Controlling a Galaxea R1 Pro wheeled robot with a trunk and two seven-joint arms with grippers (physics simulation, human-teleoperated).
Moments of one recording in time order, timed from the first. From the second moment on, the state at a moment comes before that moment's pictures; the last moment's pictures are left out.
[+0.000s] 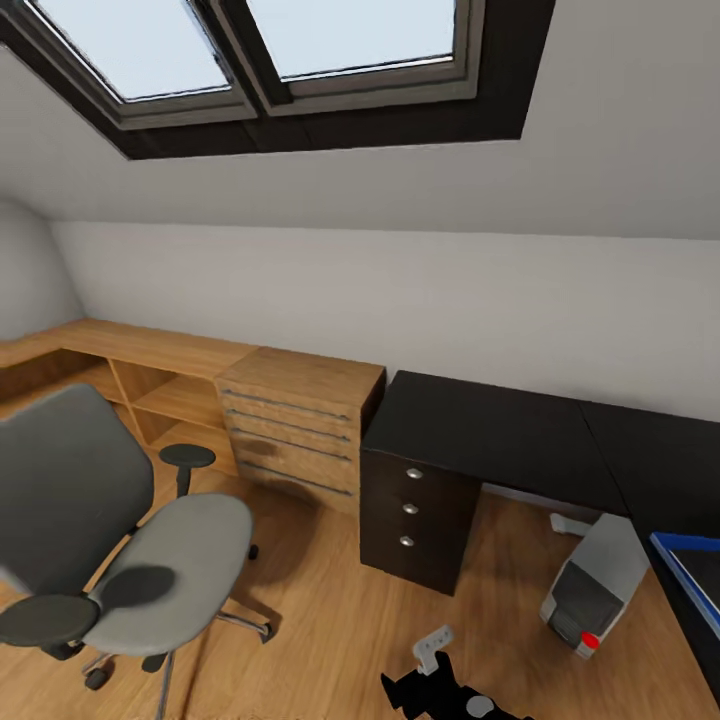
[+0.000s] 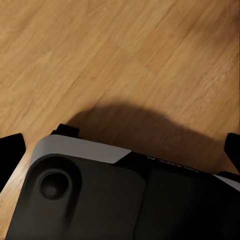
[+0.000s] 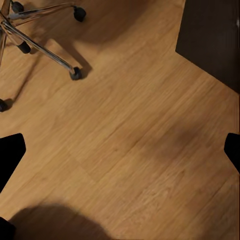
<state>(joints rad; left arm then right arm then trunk) -0.12 -0.07 0.52 -0.11 -0.18 -0.29 -0.12 -0.55 0.13 -0.43 -0.01 0.72 -0.31 0.20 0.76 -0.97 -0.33</state>
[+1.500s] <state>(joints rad) -0.12 -0.04 0.52 -0.17 -0.05 -0.44 -0.11 -0.55 0.12 -0.43 0.01 0.72 -0.40 0.13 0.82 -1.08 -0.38</state>
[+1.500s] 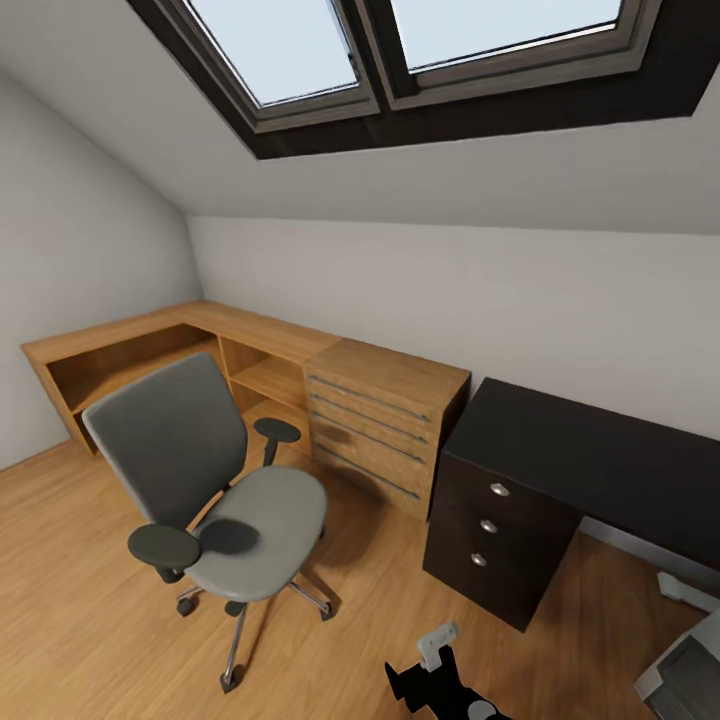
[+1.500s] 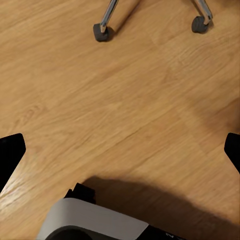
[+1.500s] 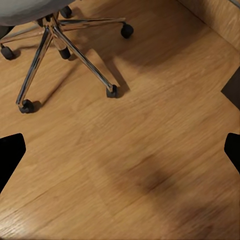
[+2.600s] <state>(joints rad) -0.12 -0.04 0.54 -0.71 0.07 0.16 -0.05 -0.60 0.17 -0.49 0.01 0.71 -0.50 -0.16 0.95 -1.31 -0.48</state>
